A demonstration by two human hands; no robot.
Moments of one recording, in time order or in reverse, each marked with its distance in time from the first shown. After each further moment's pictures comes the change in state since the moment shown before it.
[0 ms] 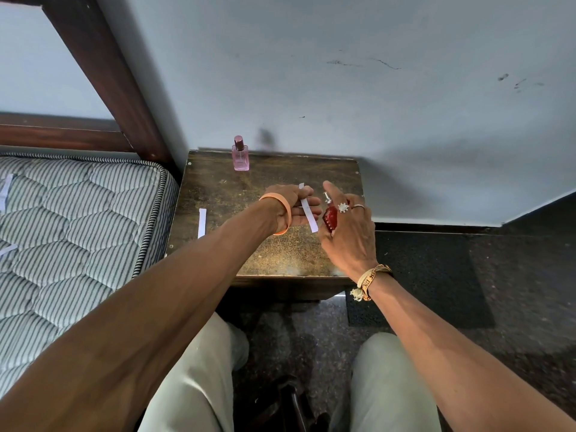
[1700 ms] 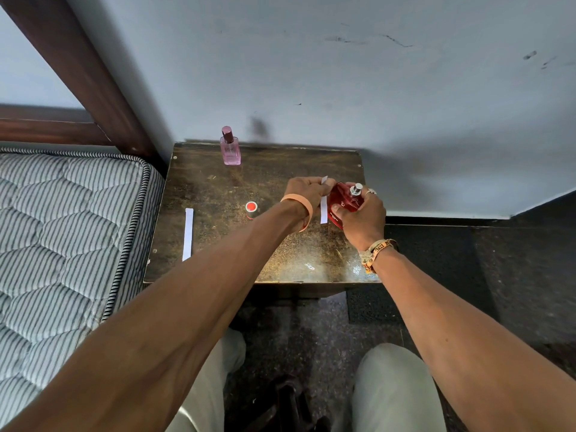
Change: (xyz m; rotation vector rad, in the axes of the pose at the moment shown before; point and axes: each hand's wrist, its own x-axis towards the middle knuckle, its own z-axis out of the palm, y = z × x) left_hand 0.054 -0.015 0.043 0.082 0.041 0.218; right_hand 0.058 0.045 0.032 0.582 0.022 0.414
